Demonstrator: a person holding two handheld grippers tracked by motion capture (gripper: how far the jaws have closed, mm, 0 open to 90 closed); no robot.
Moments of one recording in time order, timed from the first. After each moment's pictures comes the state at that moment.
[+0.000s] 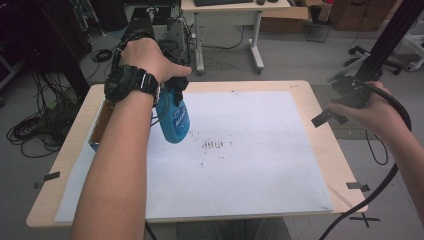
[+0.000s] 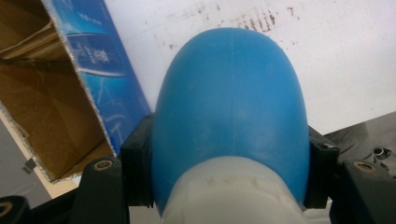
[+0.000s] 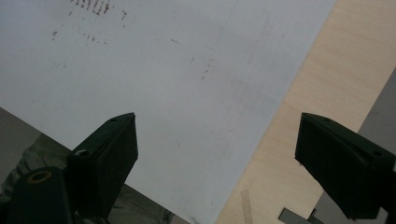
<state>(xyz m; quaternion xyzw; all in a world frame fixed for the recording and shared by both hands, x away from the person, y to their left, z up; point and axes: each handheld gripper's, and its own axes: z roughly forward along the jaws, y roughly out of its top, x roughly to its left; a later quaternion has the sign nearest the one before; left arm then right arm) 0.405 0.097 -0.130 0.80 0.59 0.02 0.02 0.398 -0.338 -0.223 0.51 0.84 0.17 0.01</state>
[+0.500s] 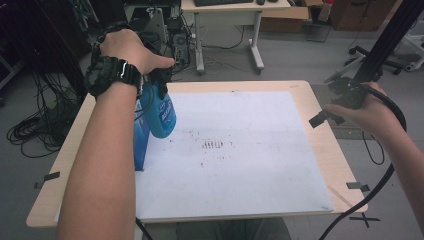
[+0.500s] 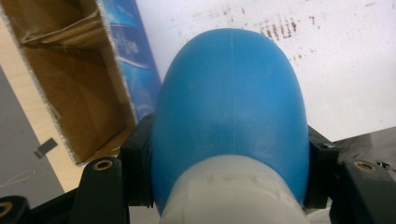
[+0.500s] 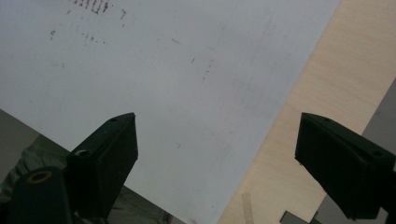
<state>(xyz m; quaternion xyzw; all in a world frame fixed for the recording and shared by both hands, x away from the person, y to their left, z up) 0.408 0.129 -0.118 0.78 0.62 0.03 0.03 0.401 -0.334 -0.229 0.51 0.85 0.17 0.01</state>
